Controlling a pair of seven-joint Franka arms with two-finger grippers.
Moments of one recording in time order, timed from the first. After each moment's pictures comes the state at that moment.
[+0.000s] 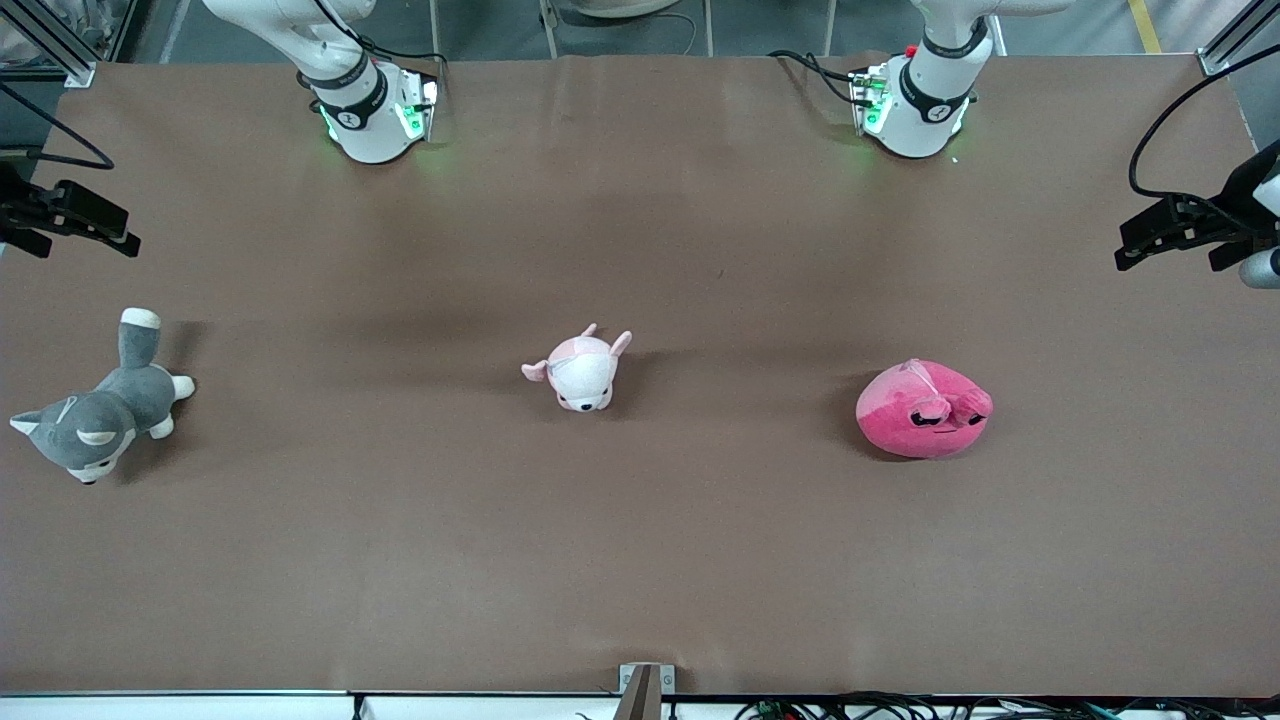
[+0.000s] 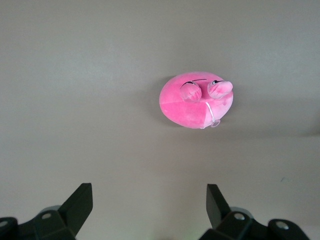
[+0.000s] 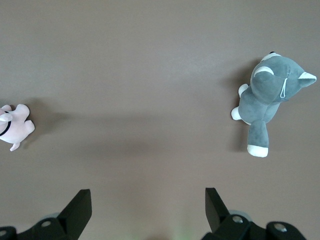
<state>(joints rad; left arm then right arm) -0.08 0.01 0.06 -1.54 0.01 1.53 0.02 0.02 -0.03 -0.09 -1.56 0.01 1.49 -0.06</state>
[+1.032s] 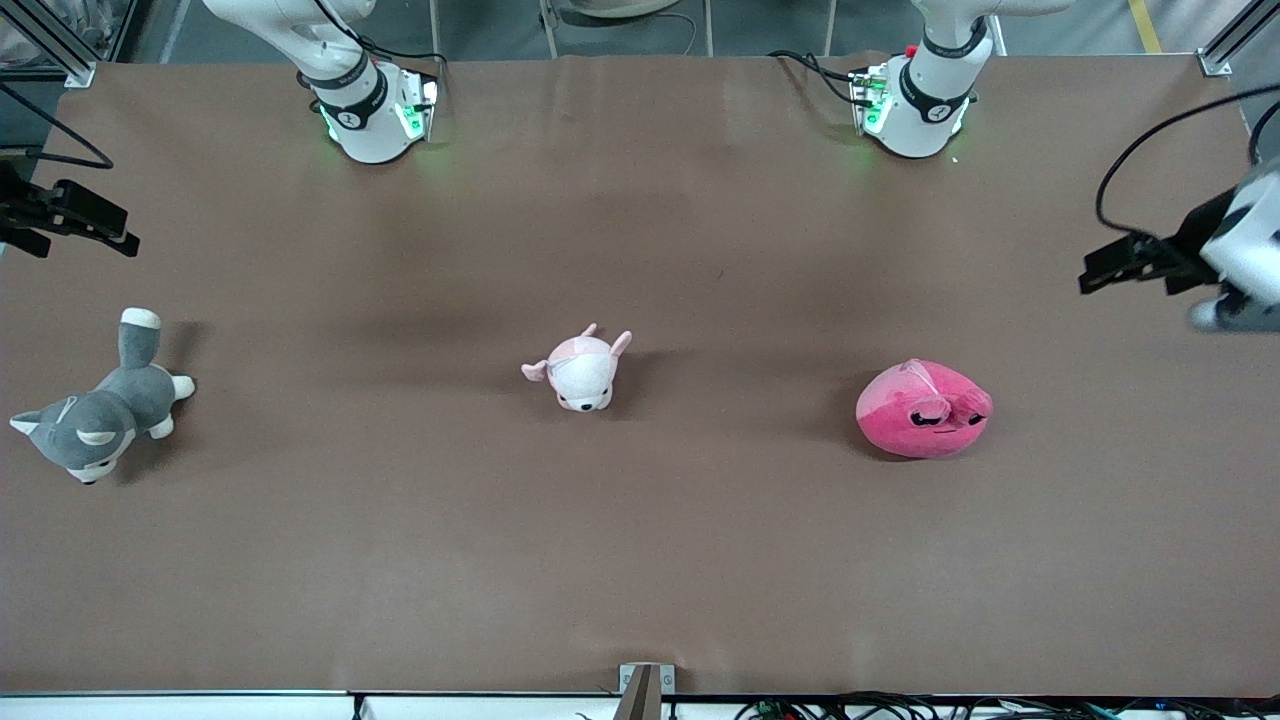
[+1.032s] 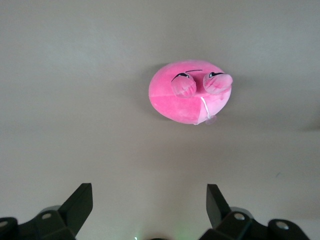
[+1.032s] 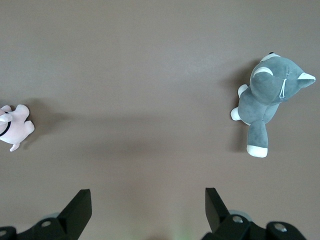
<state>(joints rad) -0.09 0.14 0.06 -1.55 -0.03 1.55 0.00 0.02 -0.03 -0.09 -1.56 0.01 1.49 -0.06</state>
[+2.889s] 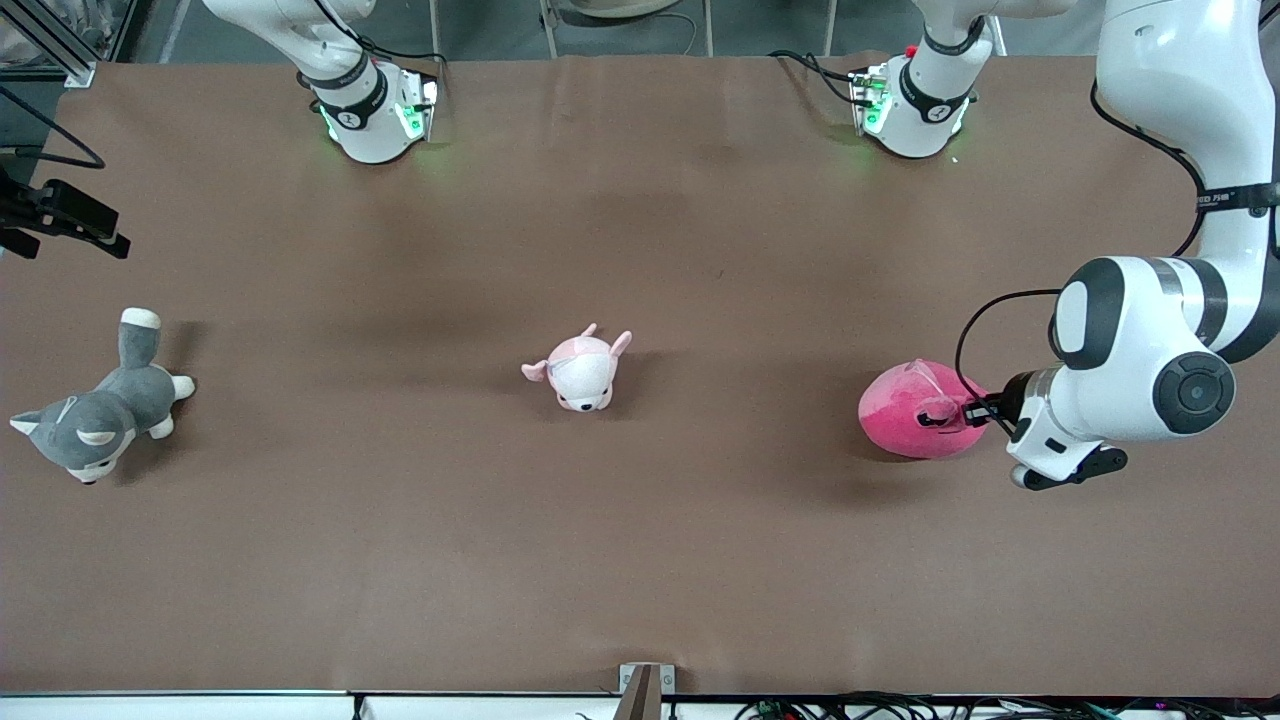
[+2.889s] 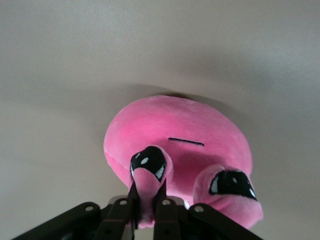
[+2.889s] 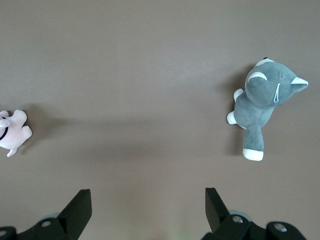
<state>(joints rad) -0.13 0.48 0.04 -1.57 -0.06 1.83 -0.31 0.01 -0.02 -0.09 -1.55 0.00 1.50 -0.06</state>
